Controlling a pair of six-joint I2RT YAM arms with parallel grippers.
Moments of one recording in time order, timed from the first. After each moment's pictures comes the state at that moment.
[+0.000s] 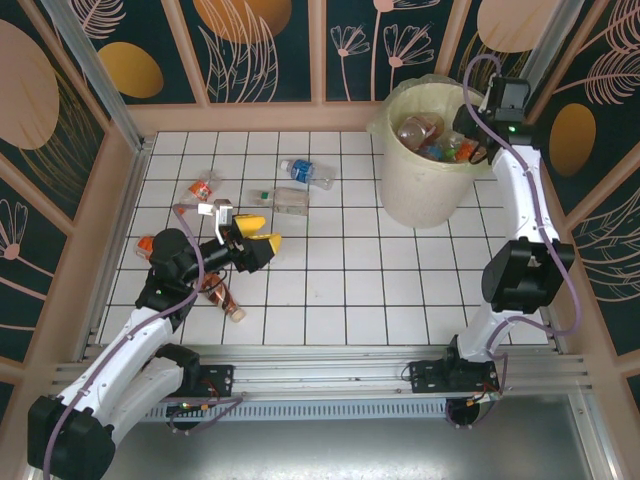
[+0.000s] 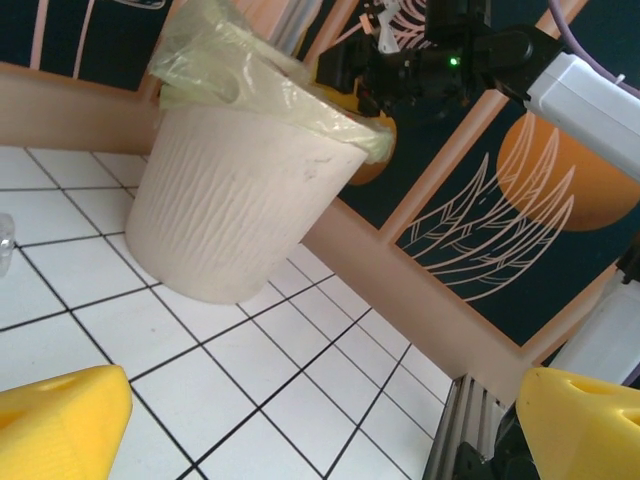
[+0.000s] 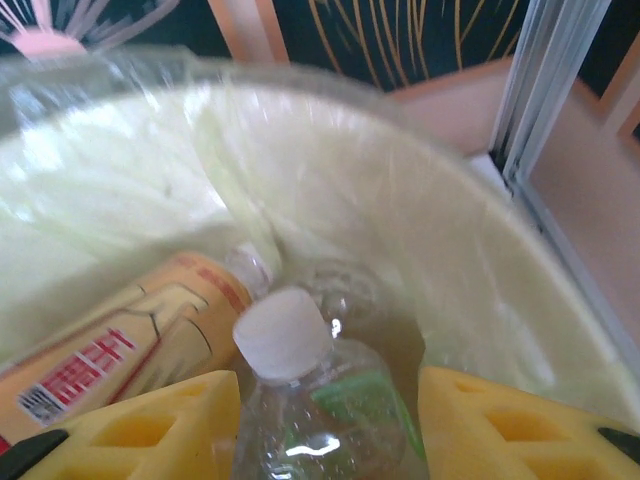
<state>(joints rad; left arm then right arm) -0.35 0.81 0.50 0.32 0.71 -0.59 -0.06 1.75 1.80 -0.65 0.01 0.21</state>
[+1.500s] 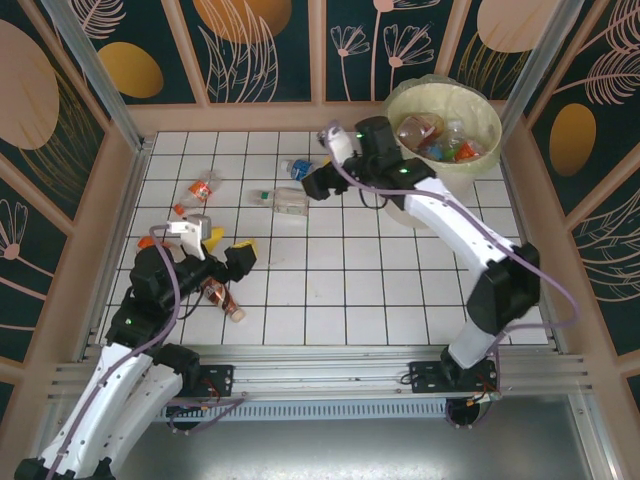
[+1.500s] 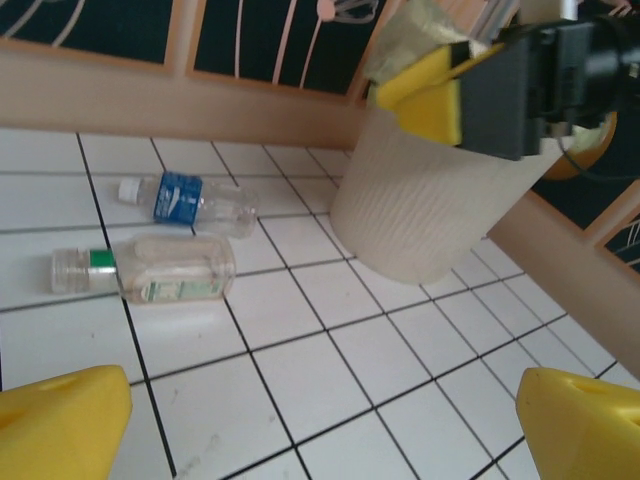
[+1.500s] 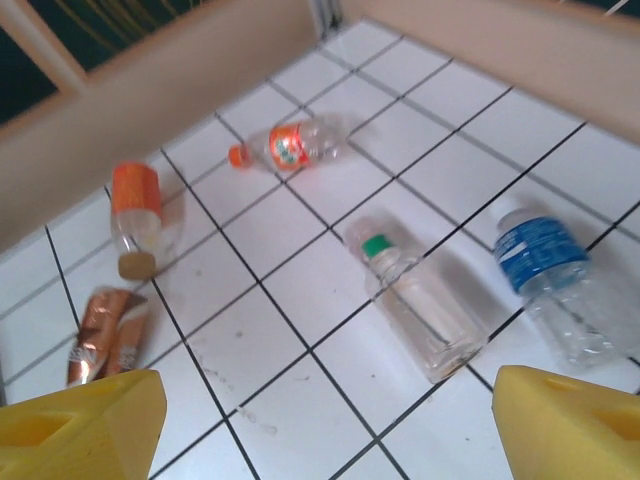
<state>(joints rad) -0.35 0.52 0.56 -0.25 0.32 -0.35 0.59 1.70 1.58 -0.47 -0.43 -0.05</state>
